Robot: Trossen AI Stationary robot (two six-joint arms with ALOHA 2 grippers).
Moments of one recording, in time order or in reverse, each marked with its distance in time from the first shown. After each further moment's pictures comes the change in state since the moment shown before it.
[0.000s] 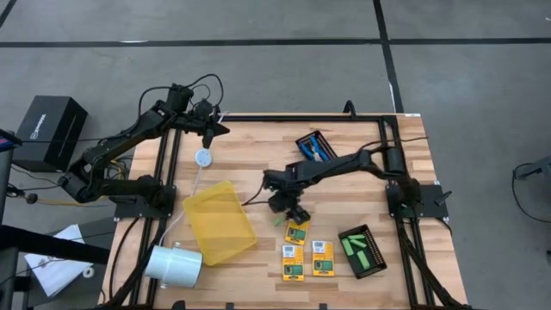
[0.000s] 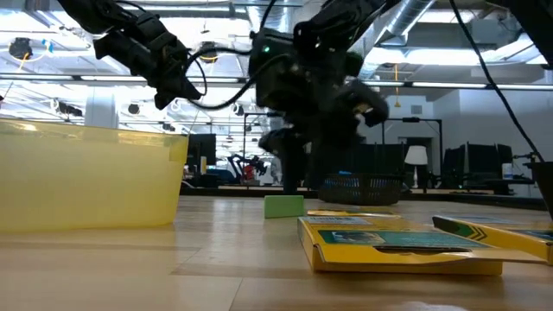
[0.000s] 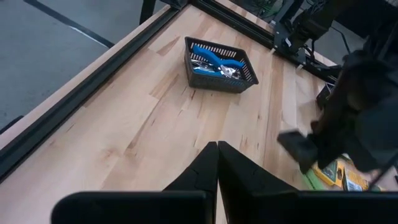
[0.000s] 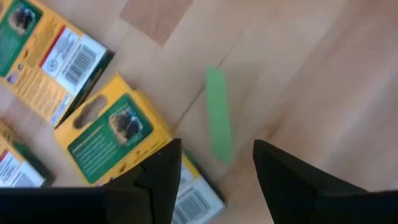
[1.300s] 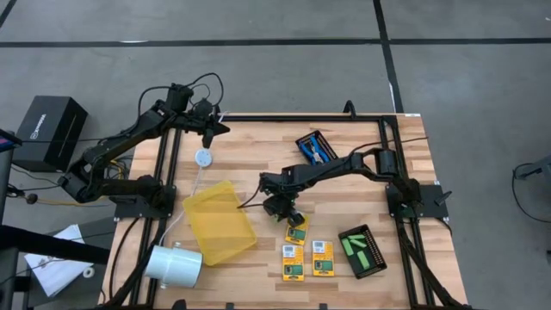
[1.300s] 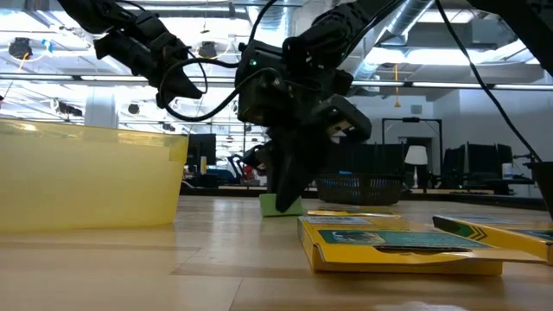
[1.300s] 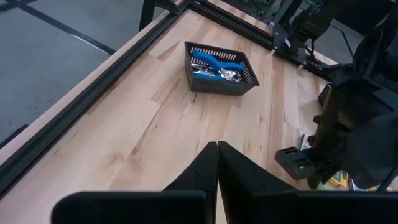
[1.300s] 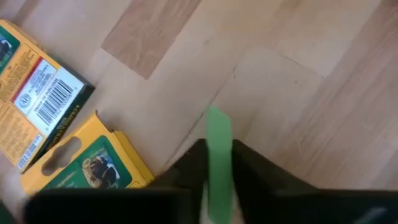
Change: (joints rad) left arm 0.001 0.000 0.000 0.018 0.001 0.024; right arm 0.004 0.077 0.022 0.101 -0.050 0.030
